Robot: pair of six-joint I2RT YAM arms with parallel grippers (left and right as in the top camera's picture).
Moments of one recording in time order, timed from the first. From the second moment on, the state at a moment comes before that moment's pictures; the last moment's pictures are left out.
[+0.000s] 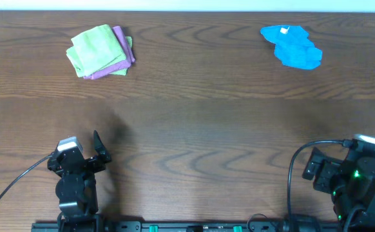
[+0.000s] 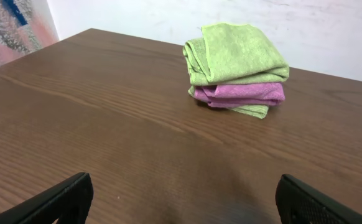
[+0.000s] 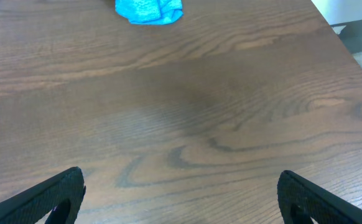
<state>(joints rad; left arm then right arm) 0.09 0.09 0.07 -0.22 -0.17 -0.13 -0.09 0.54 0.99 -1.17 0.20 0.11</state>
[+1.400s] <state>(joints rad) 0.09 0.09 0.07 -0.22 -0.17 -0.11 -0.09 0.54 0.99 -1.17 0.20 0.11</state>
